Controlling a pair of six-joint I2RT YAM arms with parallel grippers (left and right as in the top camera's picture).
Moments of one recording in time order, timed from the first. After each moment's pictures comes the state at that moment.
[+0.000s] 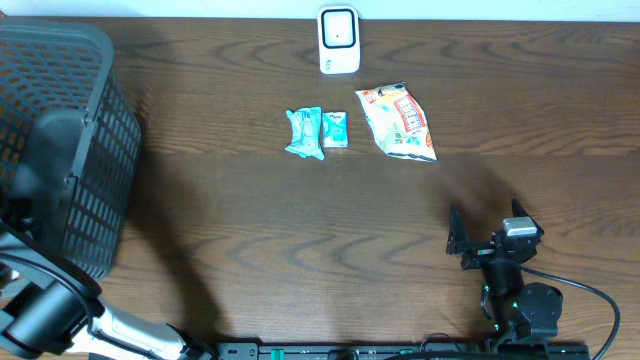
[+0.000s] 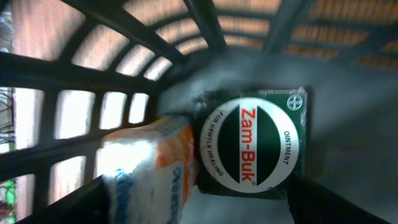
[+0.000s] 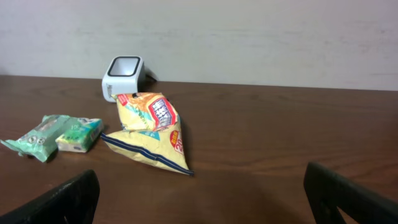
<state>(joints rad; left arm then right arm) 0.87 1.91 1.45 -0.97 -0.35 -0.74 0.01 0.01 0.01 -0.06 -0.11 0.00</state>
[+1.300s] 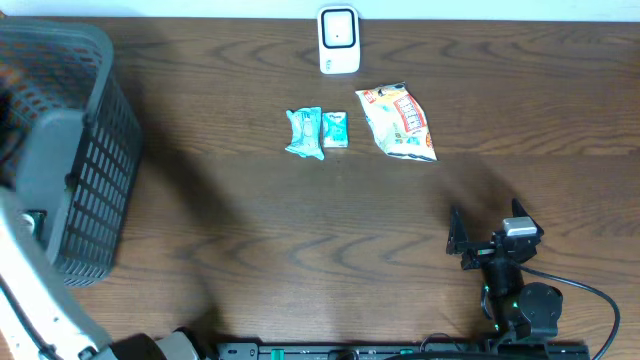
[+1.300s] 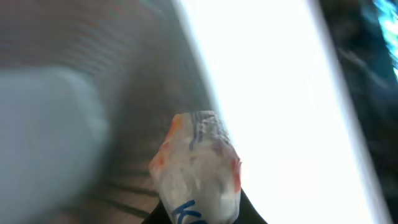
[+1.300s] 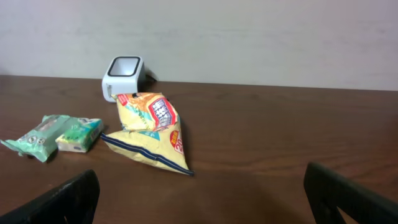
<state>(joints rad) 0.57 1.43 1.61 -0.69 0.27 -0.85 0.01 0.01 0.01 -0.06 -0.11 0.00</state>
